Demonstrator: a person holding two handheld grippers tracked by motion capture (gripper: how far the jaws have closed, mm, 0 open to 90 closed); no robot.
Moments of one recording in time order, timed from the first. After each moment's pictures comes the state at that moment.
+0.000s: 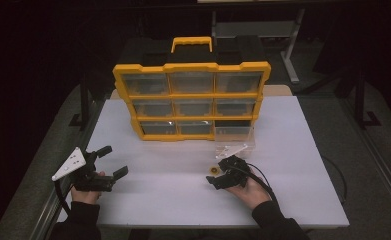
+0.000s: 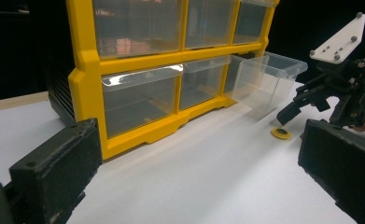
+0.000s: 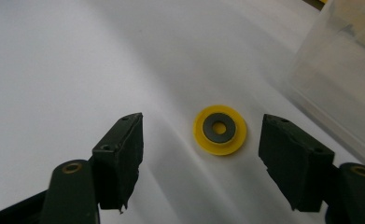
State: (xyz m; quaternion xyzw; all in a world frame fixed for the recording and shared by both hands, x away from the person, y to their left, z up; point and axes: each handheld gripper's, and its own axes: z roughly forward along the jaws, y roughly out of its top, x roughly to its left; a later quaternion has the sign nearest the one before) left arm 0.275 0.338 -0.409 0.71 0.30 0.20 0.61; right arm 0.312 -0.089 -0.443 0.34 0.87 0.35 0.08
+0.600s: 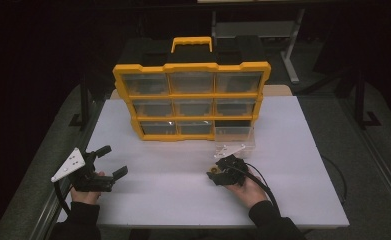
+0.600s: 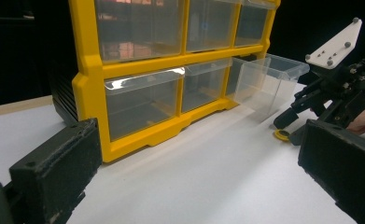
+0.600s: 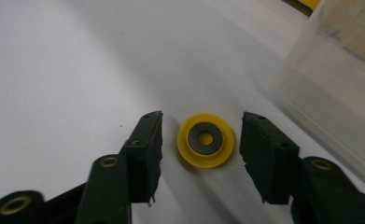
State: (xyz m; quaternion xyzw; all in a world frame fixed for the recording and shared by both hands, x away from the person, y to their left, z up) left arm 0.273 0.338 -0.409 0.70 0.30 0.21 0.61; right arm 0.316 -0.085 -0.449 0.35 0.86 0.35 0.11
